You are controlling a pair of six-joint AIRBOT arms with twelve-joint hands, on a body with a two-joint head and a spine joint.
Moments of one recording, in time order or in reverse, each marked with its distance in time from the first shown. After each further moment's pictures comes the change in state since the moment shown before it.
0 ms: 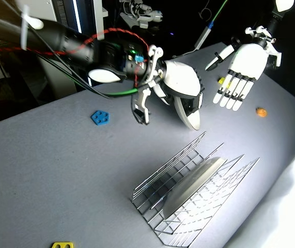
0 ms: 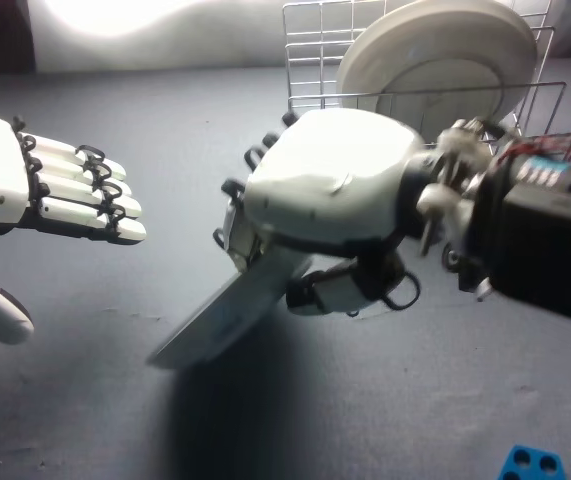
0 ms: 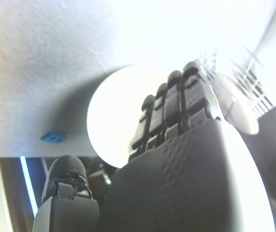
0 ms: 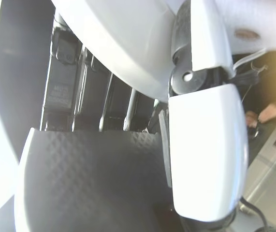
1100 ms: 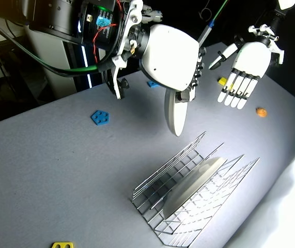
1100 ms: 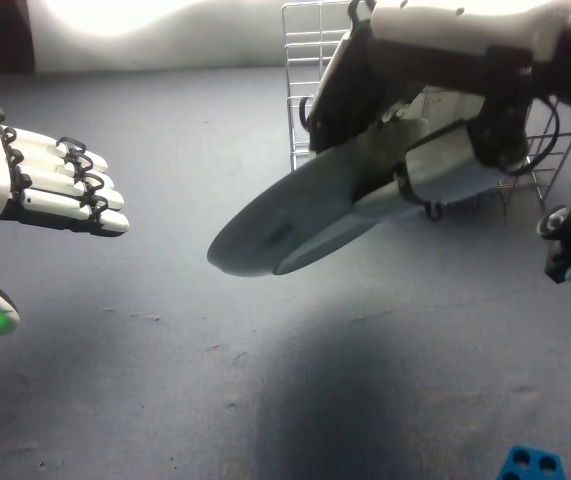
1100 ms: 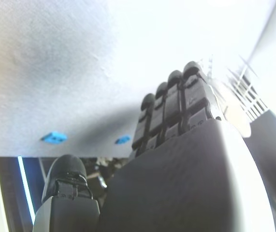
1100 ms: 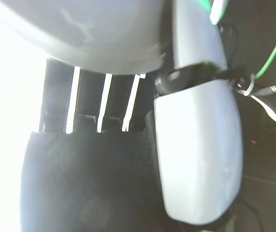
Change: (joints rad) left arm -0.002 0.011 0.018 0.001 -0.004 -0.013; right arm 0.211 0.261 -0.084 0.552 -0.169 0.029
